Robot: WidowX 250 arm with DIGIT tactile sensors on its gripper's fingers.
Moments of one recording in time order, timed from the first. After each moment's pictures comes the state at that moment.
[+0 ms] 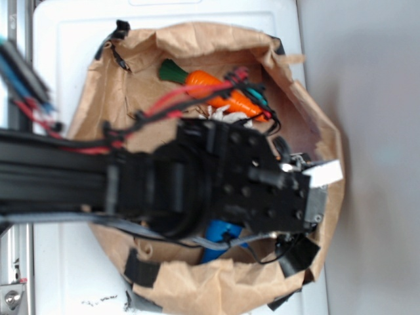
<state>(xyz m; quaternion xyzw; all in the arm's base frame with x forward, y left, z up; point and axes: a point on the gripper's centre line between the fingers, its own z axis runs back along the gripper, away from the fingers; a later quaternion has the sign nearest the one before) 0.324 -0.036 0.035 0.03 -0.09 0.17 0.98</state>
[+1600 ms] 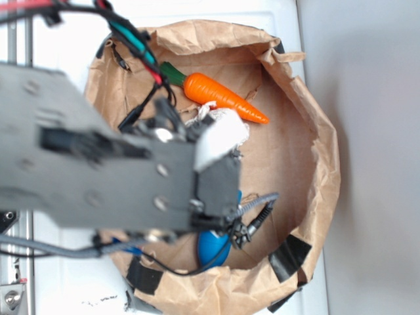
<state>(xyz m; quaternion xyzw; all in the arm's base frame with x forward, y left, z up) 0.250 -0.029 0.107 0.02 -0.07 0.37 0.93</state>
